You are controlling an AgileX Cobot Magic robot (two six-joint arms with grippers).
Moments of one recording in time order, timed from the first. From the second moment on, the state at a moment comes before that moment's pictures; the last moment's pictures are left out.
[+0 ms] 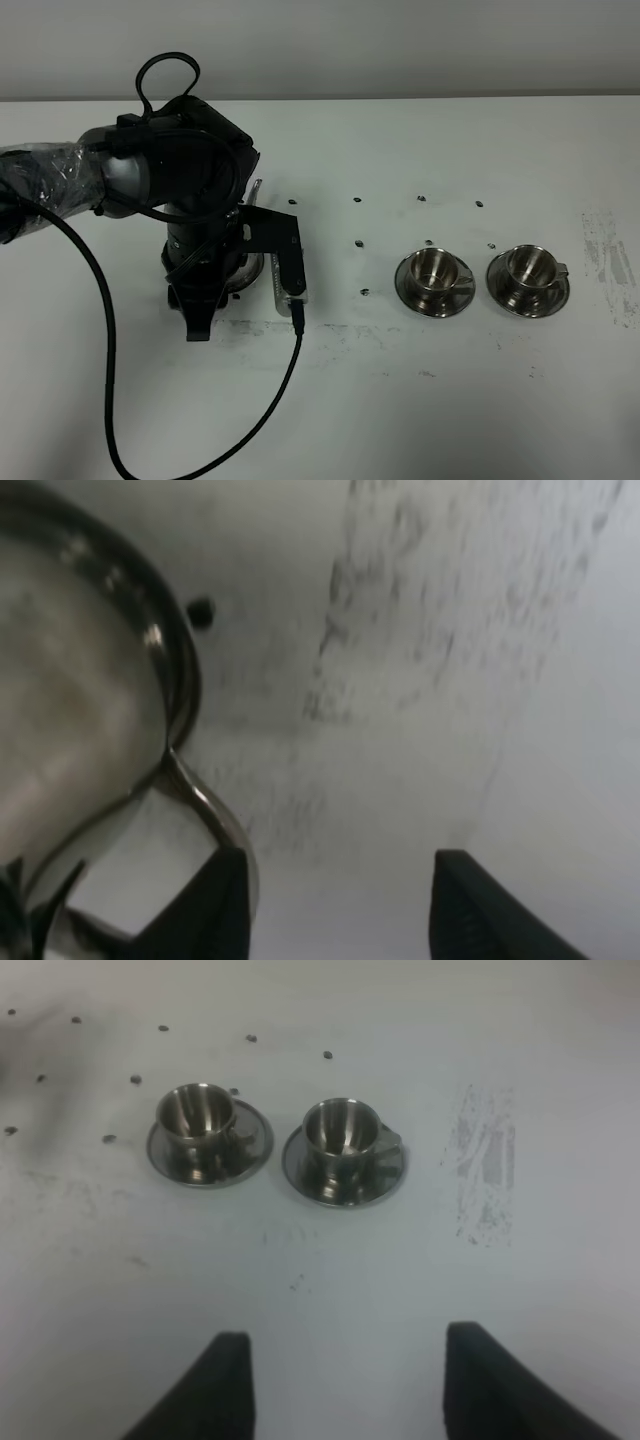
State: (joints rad) left arm -0.58 2.02 -1.38 0.19 1.03 0.82; right arm -0.05 0.04 -0.52 0.16 1.12 -0.16
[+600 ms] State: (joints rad) left arm -0.64 1.73 -1.27 0.07 1.03 0.72; right arm -0.05 0.04 -0.52 0.16 1.12 -0.16
